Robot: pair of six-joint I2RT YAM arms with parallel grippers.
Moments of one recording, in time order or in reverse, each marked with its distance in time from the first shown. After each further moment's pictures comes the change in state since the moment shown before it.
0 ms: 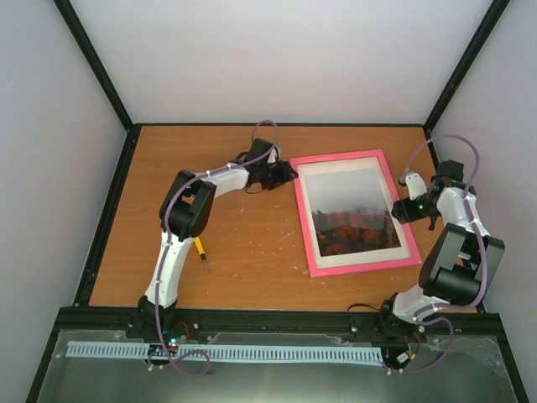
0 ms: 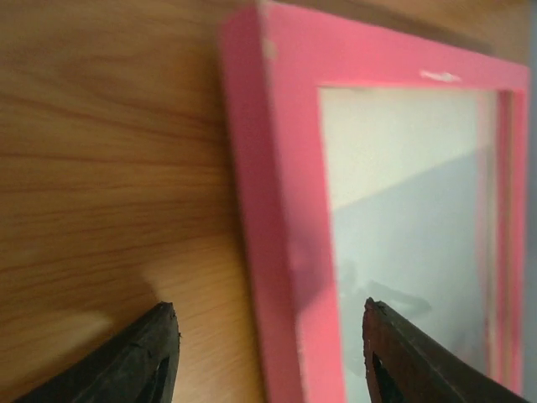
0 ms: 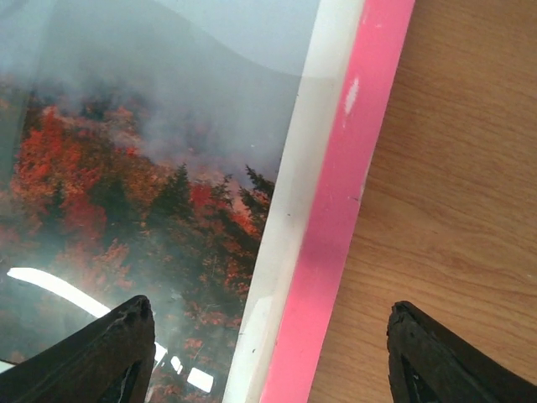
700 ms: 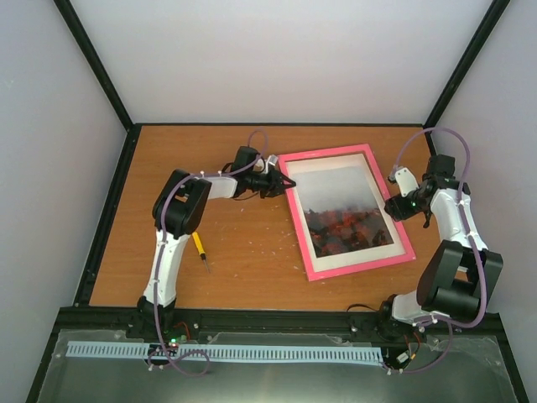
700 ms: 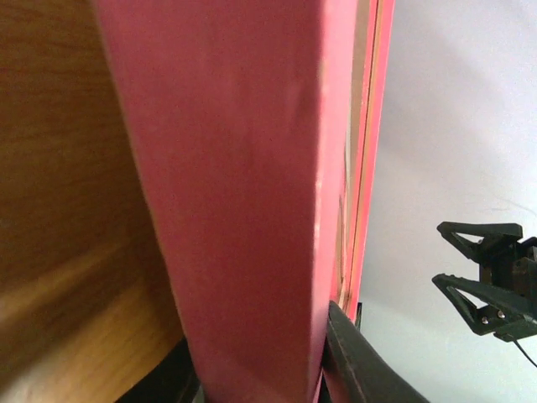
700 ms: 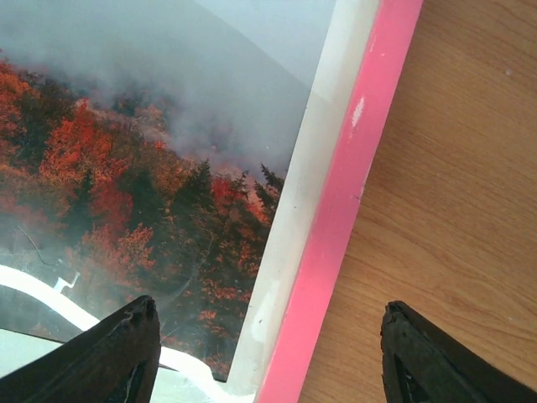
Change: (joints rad) left arm 0.064 -0.061 -0.272 0.363 0.405 -0.140; right arm 0.095 -0.100 0.010 -0.046 0.008 -0.032
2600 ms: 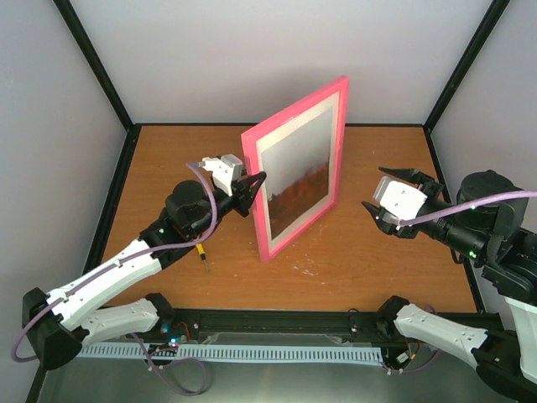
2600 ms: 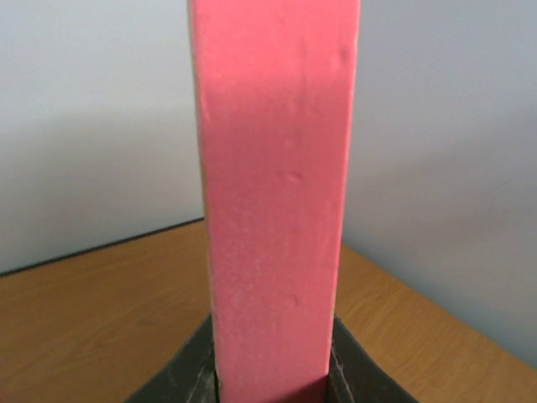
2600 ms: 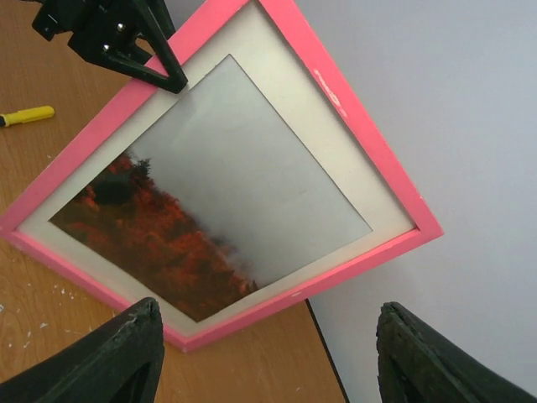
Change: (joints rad) left arm -0.370 -1.288 -0.555 -0.112 -0.923 0.745; right arm 1.001 -0.547 0.673 -0.378 0.290 -0.058
